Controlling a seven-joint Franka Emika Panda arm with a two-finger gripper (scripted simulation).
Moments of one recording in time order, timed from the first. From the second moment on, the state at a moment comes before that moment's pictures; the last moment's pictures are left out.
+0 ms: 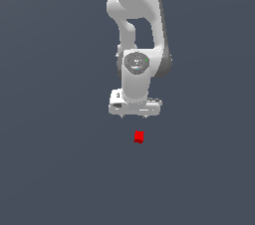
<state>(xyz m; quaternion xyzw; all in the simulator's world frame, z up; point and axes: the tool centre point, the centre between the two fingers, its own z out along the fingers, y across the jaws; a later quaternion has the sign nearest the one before) 0.015 0.027 0.115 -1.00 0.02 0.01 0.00</state>
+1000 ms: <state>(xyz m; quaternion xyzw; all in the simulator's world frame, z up) 0.069 0.053 0.022 -1.00 0.08 0.00 0.00</state>
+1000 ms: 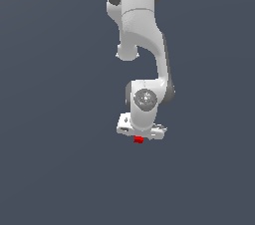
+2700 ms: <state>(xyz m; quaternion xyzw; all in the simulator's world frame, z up) 0.041 -0.064 0.026 -1.00 0.08 0.00 0.00</state>
